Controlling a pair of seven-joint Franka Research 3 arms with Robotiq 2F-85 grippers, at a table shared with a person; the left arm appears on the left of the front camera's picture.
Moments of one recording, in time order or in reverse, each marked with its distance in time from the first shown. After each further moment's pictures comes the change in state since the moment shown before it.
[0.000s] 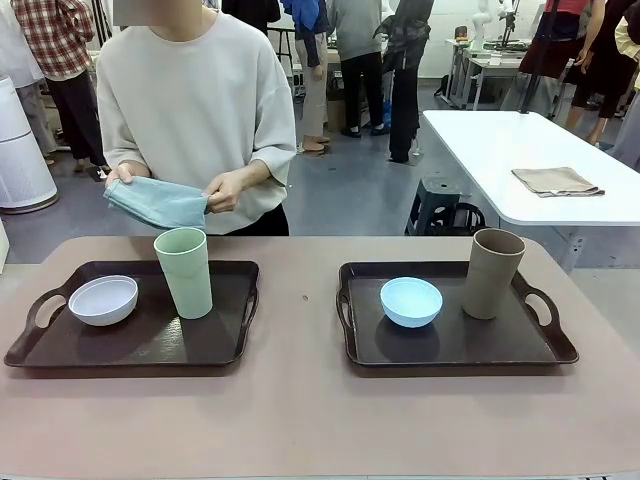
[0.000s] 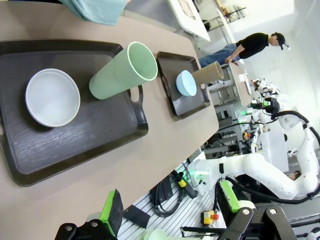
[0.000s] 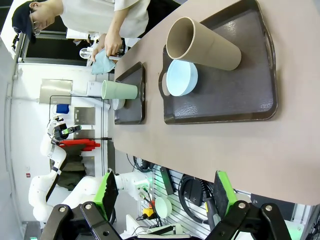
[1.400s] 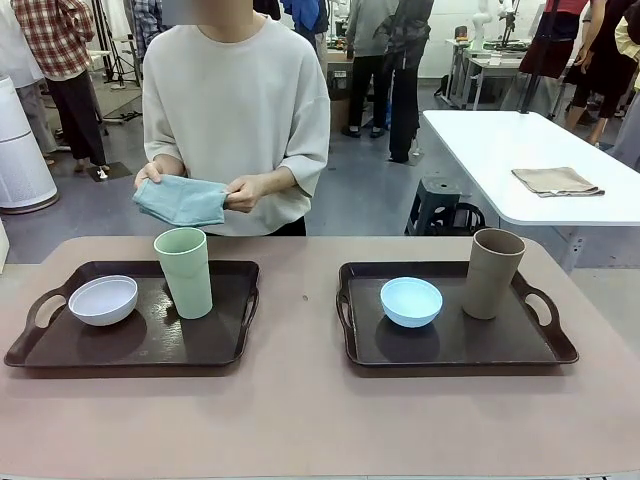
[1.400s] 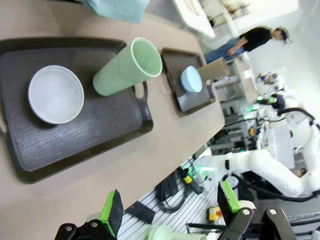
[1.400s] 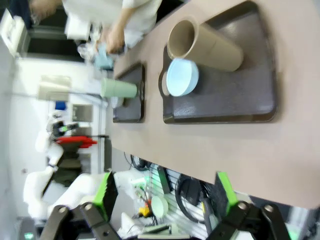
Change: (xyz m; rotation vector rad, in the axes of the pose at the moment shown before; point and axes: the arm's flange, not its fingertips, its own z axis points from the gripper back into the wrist) left arm 0.002 -0.004 -0.003 0.043 0.031 -0.016; right arm 0.002 0.007 -0.005 -0.009 0.012 0.045
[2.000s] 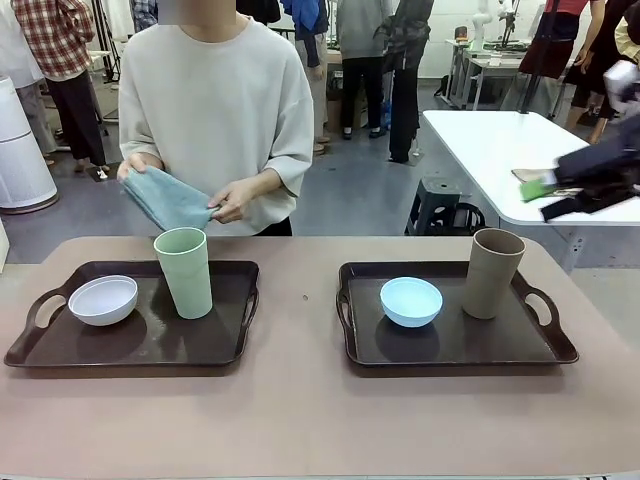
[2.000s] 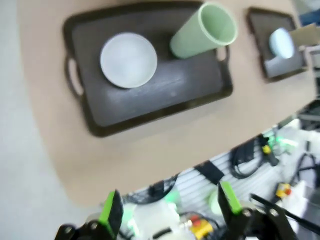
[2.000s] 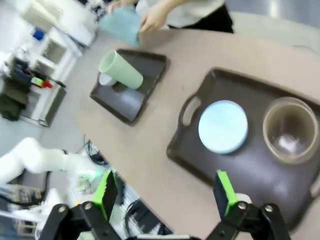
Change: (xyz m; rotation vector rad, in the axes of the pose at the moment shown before) left arm 0.041 -0.085 -0.004 0.573 0.230 -0.016; right arm 0.045 0.146 -0.168 -0.103 0.073 0.583
